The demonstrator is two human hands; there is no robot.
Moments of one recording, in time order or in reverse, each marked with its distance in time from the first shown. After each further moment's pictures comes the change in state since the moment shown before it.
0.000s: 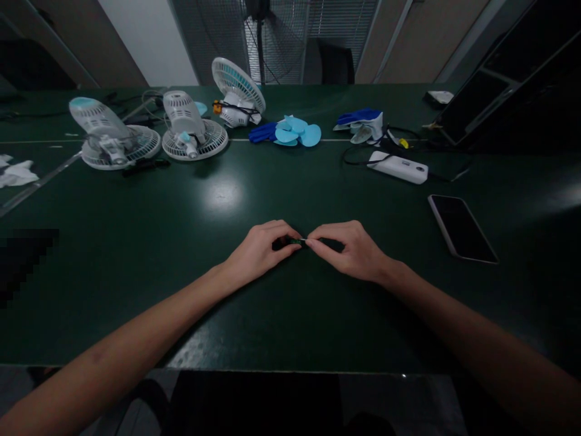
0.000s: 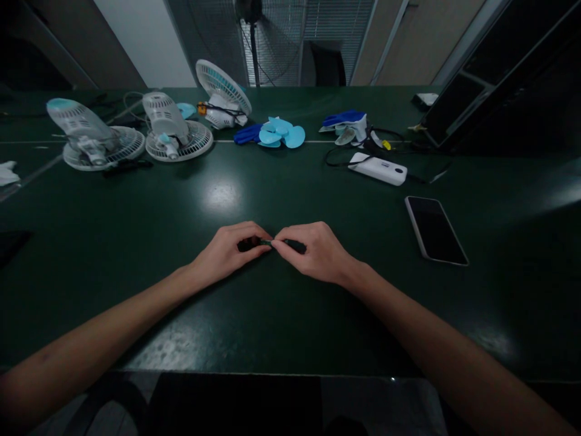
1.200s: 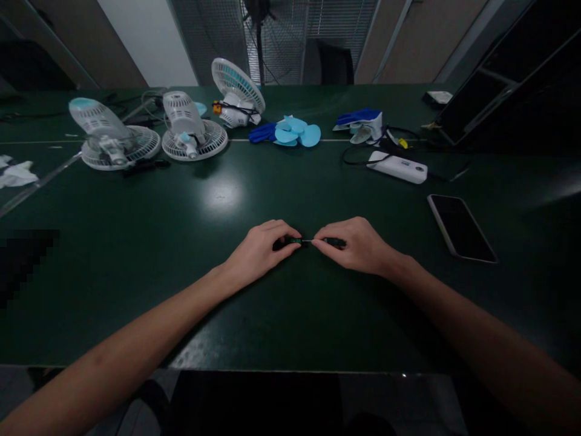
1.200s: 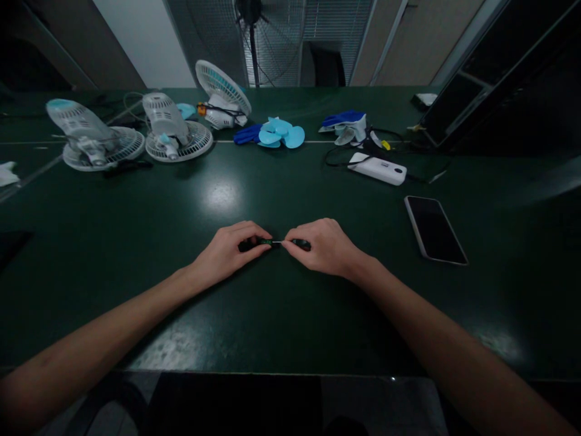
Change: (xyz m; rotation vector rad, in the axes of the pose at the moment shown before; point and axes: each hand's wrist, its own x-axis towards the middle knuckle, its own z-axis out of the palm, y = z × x) left_hand -0.001 0.000 0.001 0.064 0.016 -0.004; right_hand -0.002 0.012 -0.010 -0.169 -0.095 0.017
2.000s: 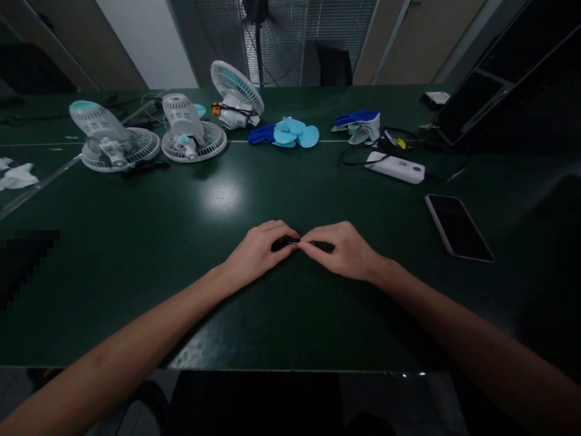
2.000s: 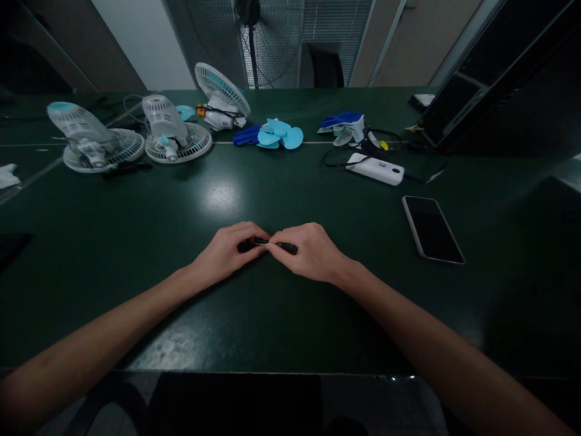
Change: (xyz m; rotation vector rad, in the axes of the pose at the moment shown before) left_hand 0.000 0.001 0.000 0.000 -0.016 0.017; right_hand 0.009 -0.023 0.009 0.121 0.089 -0.035
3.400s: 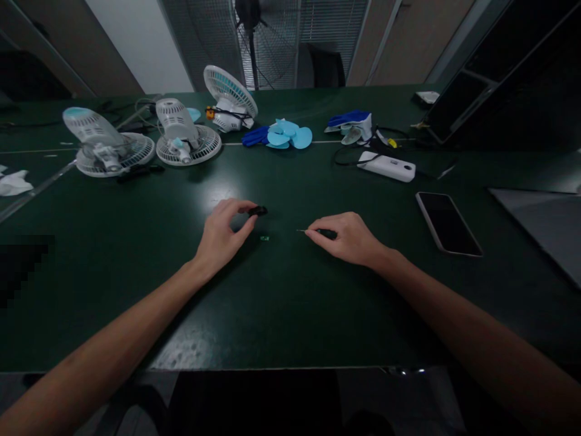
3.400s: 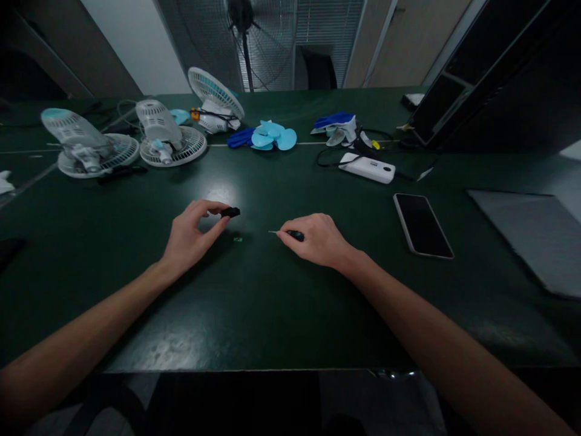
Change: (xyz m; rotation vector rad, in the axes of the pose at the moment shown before) left_hand -0.011 -0.026 -0.032 0.280 0.417 -0.094; right_hand -0.012 0.037 -0.010 -0.100 -0.009 0.091
